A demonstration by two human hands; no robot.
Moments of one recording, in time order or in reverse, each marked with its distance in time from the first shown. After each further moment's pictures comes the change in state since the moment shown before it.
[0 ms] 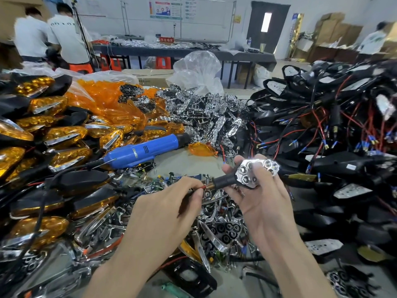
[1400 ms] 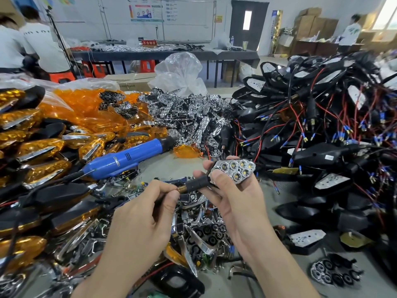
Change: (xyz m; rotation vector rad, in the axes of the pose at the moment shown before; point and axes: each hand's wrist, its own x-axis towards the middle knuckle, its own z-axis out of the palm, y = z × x) left_hand -0.003 -0.004 -0.001 -0.178 -0.021 -0.112; right_hand -0.002 0.016 -0.002 -0.035 -0.123 -0.061
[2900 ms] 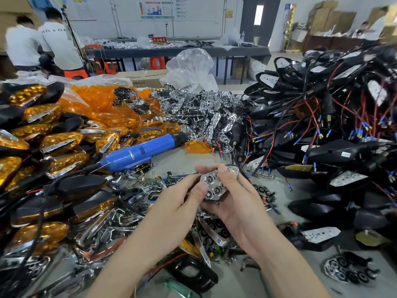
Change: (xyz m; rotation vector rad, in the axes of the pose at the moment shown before) left_hand 0.013 0.010 0.007 -0.387 -0.342 -0.151; right_hand -0.007 0.011 0.009 -0.087 -0.063 0.187
